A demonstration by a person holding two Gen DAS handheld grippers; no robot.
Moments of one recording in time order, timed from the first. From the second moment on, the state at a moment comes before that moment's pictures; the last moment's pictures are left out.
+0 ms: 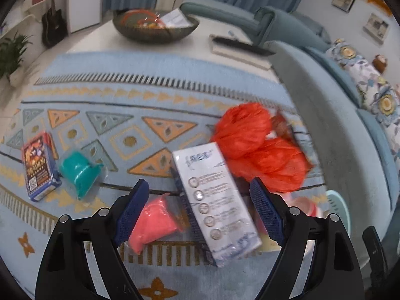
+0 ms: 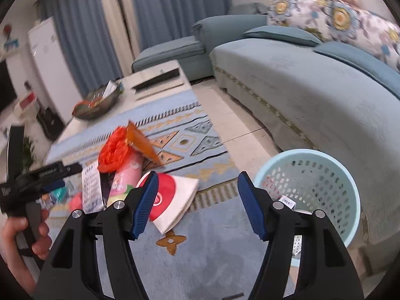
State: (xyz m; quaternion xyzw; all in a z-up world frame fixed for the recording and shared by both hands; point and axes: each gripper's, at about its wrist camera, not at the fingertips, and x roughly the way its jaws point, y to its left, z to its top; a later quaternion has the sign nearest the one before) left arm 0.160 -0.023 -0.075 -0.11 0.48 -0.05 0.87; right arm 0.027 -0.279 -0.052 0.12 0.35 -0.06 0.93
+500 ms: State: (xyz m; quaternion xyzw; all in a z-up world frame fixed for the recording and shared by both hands) left arm 0.175 -0.027 -0.113 -0.15 0.54 -0.08 0.83; right arm 0.093 -0.275 -0.093 0.13 0.40 0.00 0.91
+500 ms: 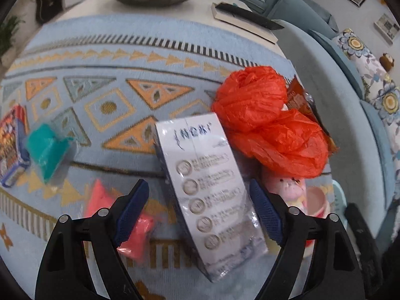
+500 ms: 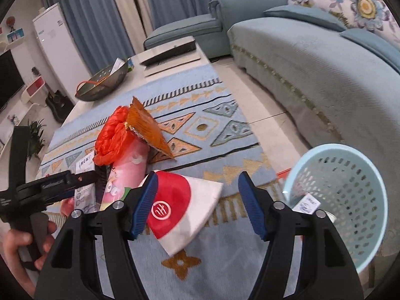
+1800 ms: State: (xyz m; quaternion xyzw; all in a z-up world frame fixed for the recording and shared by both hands) left arm 0.163 -0.028 -0.104 -0.07 0.47 -0.06 0.88; right arm 0.101 -0.210 -0.096 0.09 0.41 0.09 0.90
